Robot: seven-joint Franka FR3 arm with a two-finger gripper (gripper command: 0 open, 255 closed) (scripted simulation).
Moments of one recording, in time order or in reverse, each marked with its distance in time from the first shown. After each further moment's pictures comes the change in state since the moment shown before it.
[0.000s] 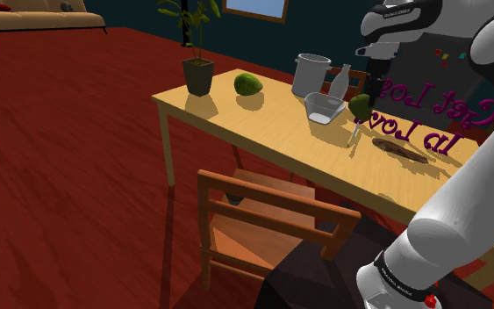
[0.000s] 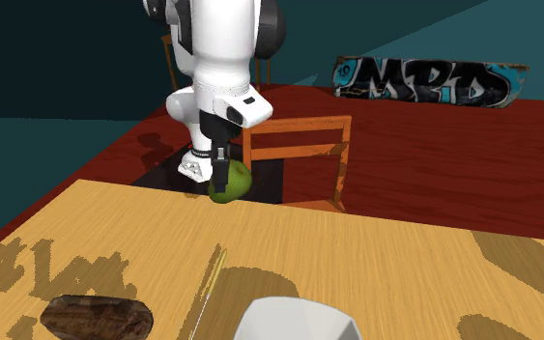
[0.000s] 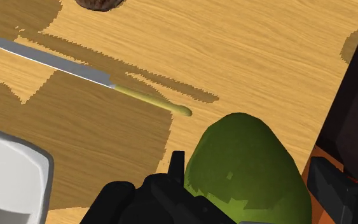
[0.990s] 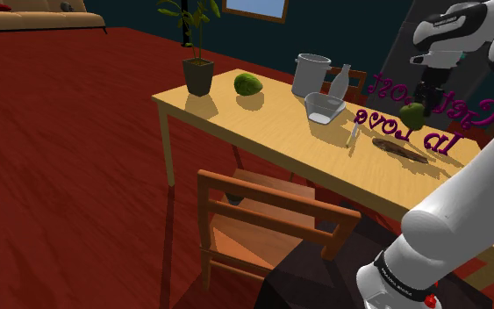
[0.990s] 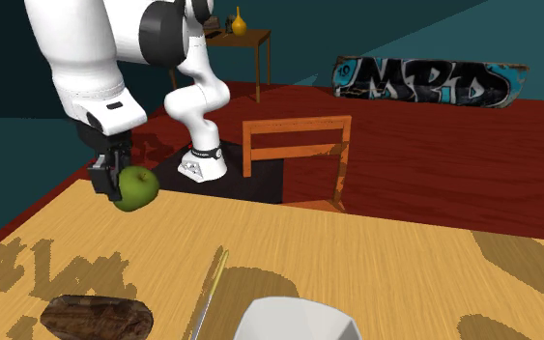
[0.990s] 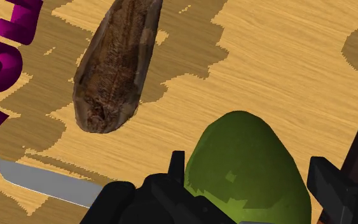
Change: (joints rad) arm -0.166 -0.035 -0.173 -0.034 -0.052 0.048 -0.324
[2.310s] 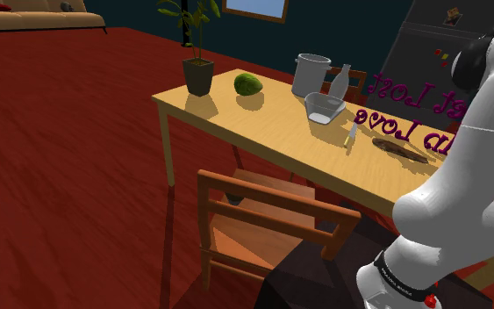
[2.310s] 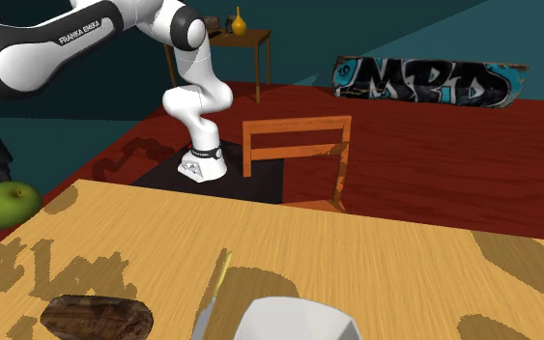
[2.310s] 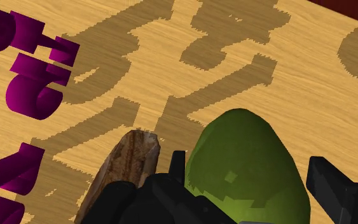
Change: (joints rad) arm -0.370 0.352 -0.155 0.278 0.256 0.034 -0.547
